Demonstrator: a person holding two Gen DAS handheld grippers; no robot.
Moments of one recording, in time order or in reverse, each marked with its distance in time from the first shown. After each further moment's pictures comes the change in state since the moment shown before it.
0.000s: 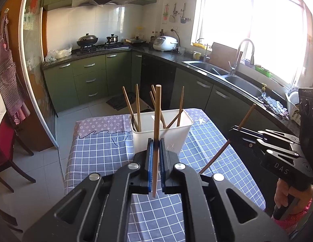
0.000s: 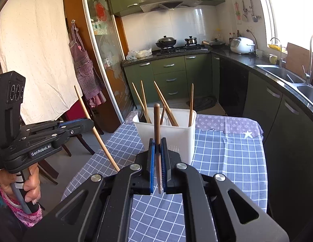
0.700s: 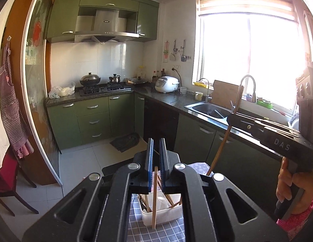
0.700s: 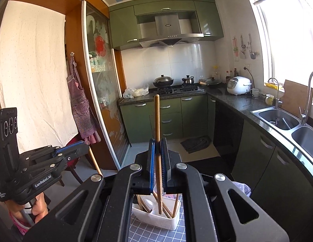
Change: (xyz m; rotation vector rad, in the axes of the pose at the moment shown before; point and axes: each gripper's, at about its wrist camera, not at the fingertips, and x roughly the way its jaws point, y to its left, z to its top) left arm -0.011 0.001 0.125 0.018 -0.267 0.038; right arm -0.019 -0.015 0.169 -0.014 -0.209 -0.040
